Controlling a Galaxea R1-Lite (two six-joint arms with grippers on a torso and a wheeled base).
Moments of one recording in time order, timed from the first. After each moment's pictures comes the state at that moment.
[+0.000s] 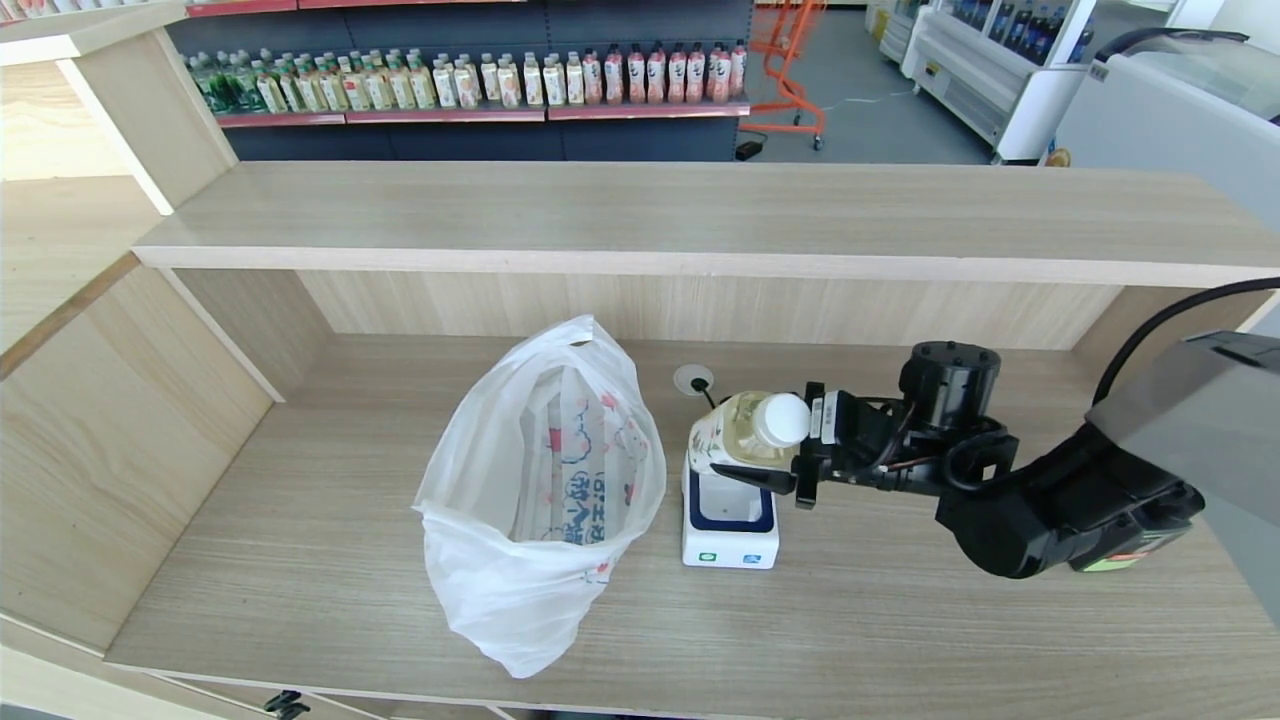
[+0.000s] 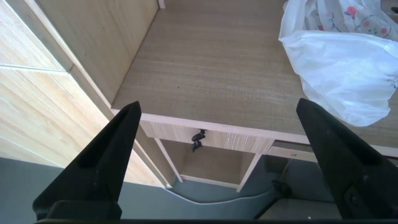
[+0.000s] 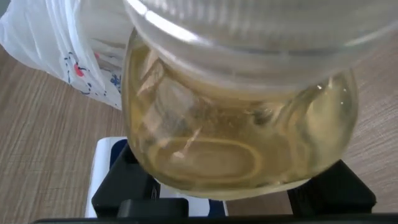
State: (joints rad) left arm 0.00 0.00 0.00 0.05 0.13 0.01; right arm 0.35 2.16 -0.93 -1.13 0.91 -0.84
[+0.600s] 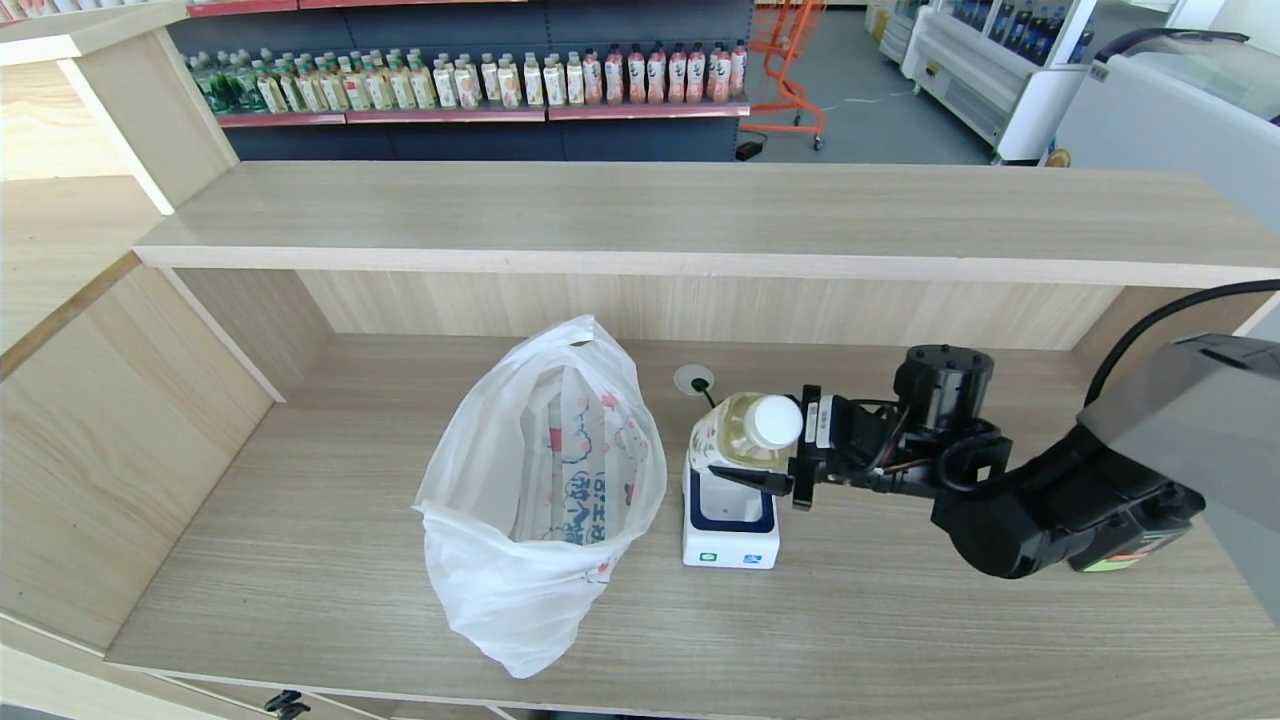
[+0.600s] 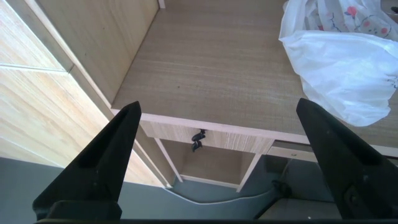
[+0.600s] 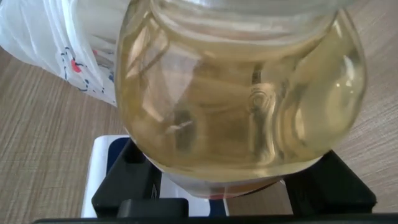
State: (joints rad) left arm 0.00 0.00 0.00 0.05 0.13 0.01; right arm 0.35 2.17 -0.93 -1.12 0.90 -0.85
